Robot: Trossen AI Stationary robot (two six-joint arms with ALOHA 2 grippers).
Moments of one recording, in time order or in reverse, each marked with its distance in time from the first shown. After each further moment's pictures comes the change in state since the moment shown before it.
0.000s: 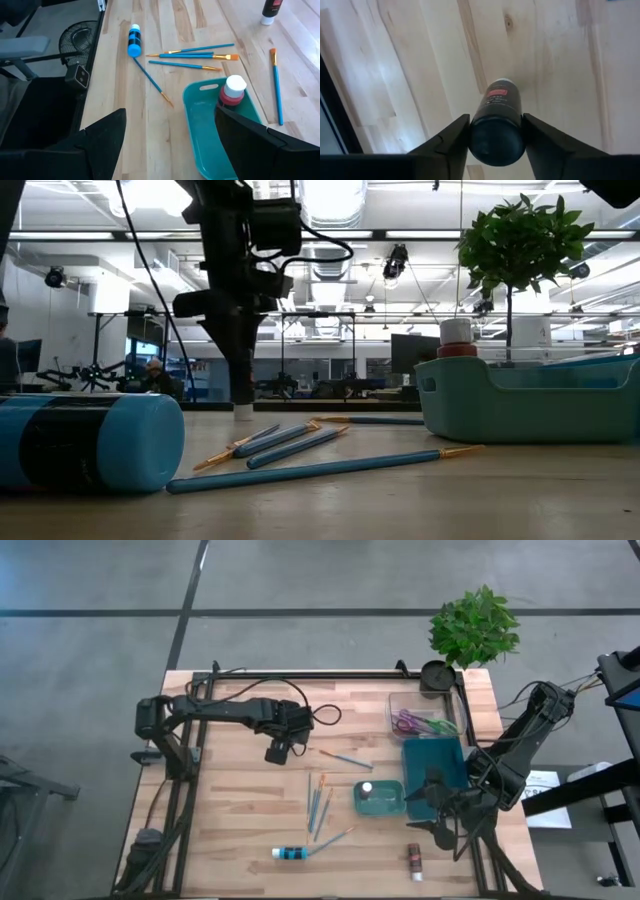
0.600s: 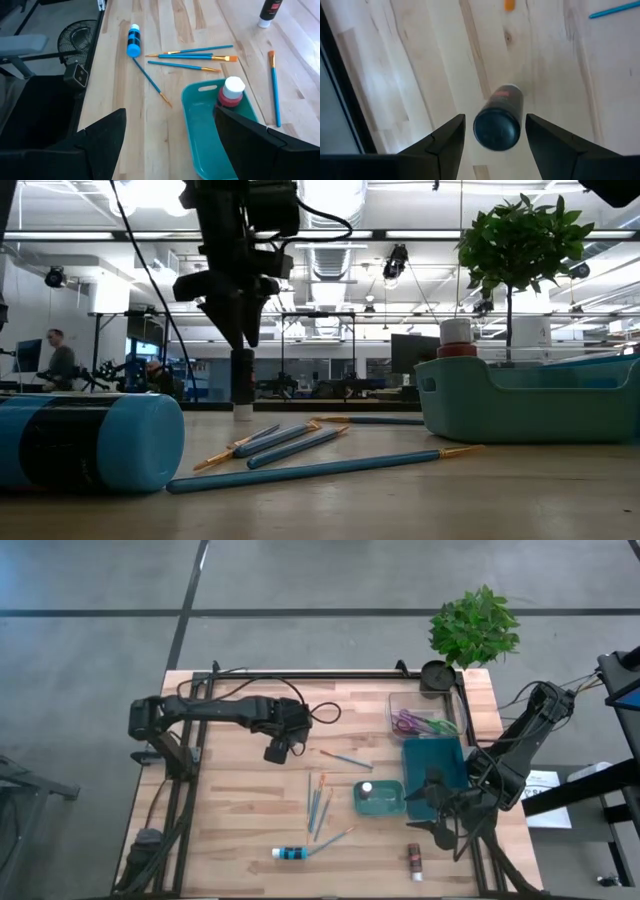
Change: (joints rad) left arm -0.019 -0.047 0.031 -0.020 -0.003 0.015; right arm 0.000 0.000 0.000 -0.002 0.005 -0.015
